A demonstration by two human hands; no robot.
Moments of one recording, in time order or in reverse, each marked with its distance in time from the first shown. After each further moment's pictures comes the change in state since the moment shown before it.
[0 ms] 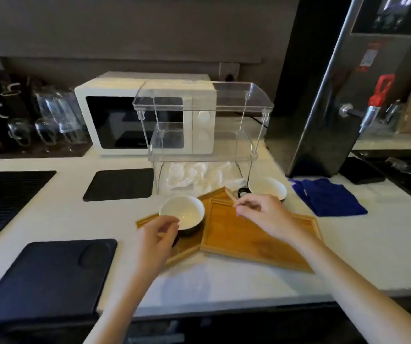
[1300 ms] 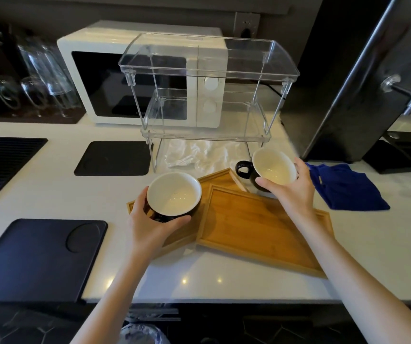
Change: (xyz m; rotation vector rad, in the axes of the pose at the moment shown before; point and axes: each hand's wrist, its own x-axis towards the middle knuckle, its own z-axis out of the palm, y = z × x) left_hand 0.031 -0.036 0.035 -0.195 0.207 -0.131; right_hand 0.050 0.079 -0.011 0.198 0.602 0.233
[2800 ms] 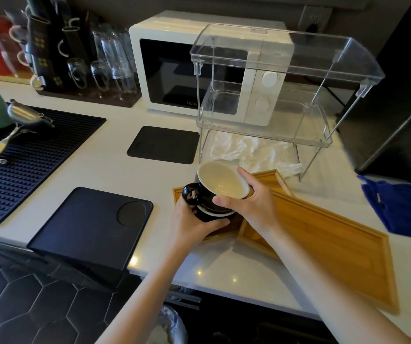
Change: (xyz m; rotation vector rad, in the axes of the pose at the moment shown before) left_hand -0.001 -0.031 -0.002 0.011 -0.087 -0.155; right_hand -0.078 -0.074 0.101 0.194 -0.613 -0.124
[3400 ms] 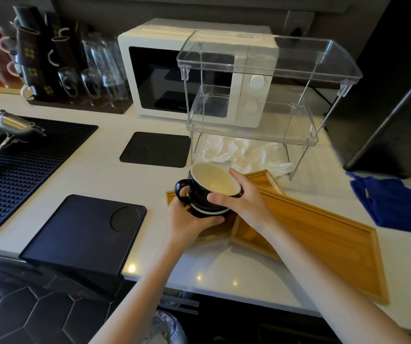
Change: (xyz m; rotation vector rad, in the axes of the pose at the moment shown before) left_hand -0.003 0.026 -0.003 0.011 0.042 0.062; right_hand 0.000 -0.009 -0.012 0.072 -0.134 0.058
